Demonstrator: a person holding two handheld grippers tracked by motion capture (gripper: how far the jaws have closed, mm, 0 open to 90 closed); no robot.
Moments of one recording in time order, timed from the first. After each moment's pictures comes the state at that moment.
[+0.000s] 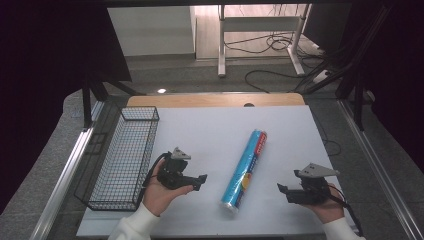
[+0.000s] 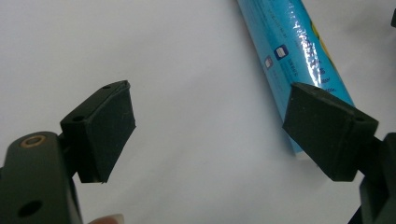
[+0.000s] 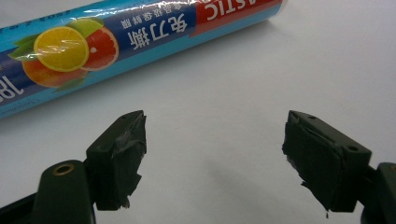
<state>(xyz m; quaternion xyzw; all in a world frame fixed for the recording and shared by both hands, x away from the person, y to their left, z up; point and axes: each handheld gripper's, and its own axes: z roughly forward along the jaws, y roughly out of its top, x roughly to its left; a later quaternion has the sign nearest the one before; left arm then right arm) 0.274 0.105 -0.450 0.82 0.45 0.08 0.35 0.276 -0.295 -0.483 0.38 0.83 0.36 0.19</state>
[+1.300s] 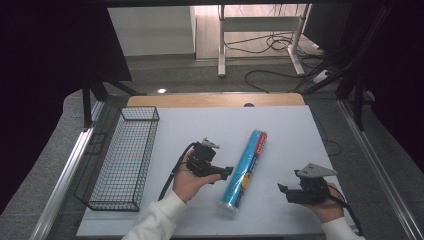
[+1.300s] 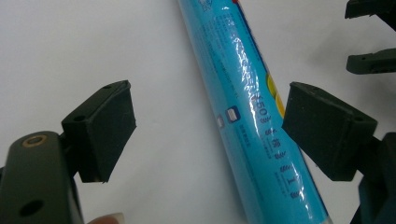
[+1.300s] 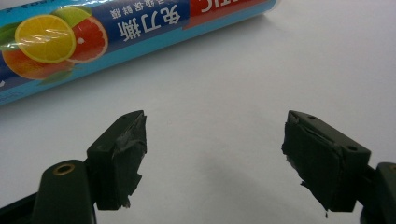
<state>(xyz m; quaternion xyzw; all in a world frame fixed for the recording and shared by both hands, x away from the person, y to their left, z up) 0.312 0.038 -0.448 0.82 0.44 0.03 0.36 0.278 -0.294 -0.486 0.38 0.83 0.35 0.20</state>
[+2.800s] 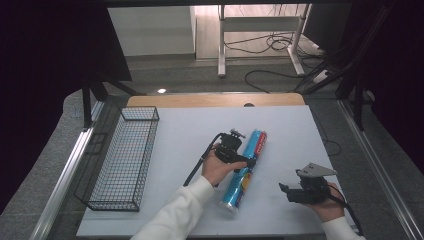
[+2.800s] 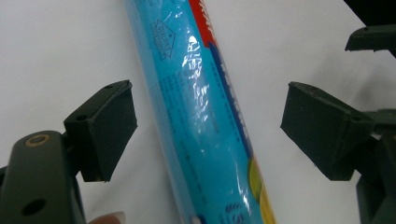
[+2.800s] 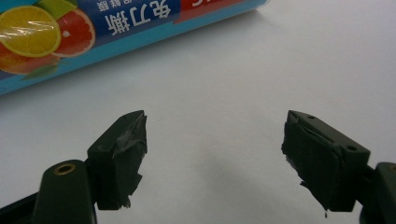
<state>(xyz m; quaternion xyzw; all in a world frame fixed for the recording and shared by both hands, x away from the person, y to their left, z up) 0.368 -0.031 -0.464 0.83 0.44 -0.03 0.34 0.280 -0.297 -0.488 0.39 0.83 0.34 0.21</state>
